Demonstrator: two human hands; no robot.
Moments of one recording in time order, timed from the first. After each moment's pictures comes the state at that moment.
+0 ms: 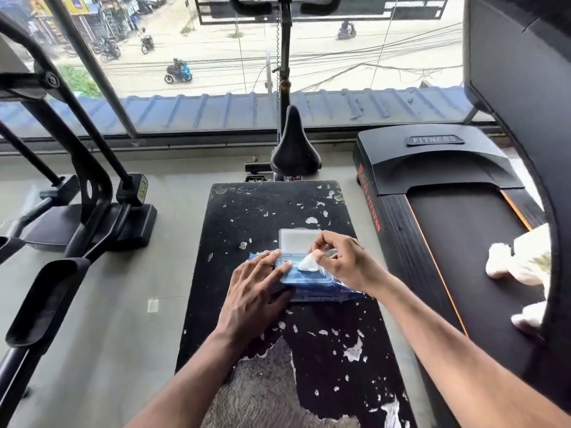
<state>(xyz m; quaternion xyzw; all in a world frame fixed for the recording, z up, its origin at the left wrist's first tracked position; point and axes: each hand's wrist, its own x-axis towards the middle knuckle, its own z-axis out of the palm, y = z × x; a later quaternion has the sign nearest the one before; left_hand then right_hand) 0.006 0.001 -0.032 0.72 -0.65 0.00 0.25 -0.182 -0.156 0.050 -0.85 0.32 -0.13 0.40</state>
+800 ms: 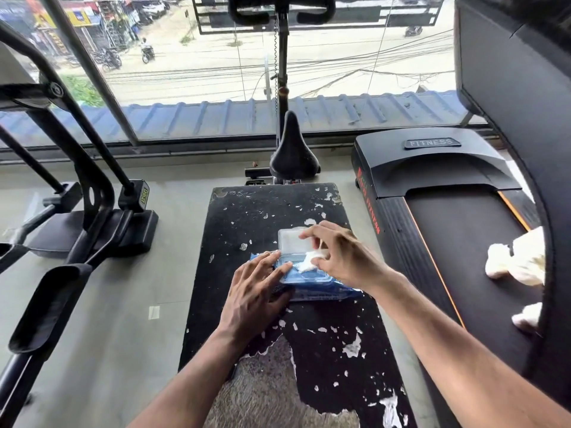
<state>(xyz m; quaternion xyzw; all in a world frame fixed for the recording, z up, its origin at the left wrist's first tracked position) 0.005 0.001 -0.032 0.71 -0.66 0.02 0.24 -0.178 -0.148 0.076 -0.91 0.28 -0.13 0.27</state>
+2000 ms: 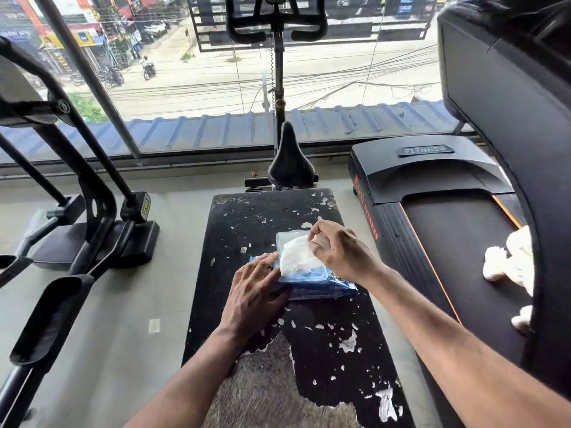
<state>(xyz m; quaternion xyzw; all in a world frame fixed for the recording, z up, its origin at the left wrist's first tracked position) 0.002 0.000 -0.029 0.72 -0.65 0.01 0.24 -0.184 -0.143 0.085 -0.87 0.34 -0.19 0.31</state>
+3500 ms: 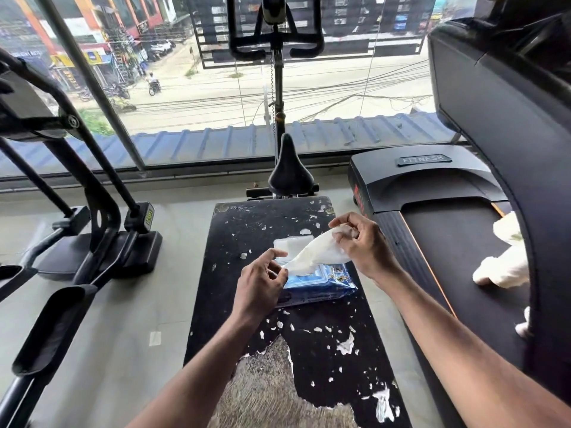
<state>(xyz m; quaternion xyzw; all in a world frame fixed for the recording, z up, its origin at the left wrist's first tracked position) -0.025 -0.019 0.039 0.77 -0.47 -0.20 0.39 -0.213 -0.155 0.091 -0.76 0.42 -0.32 0.38</state>
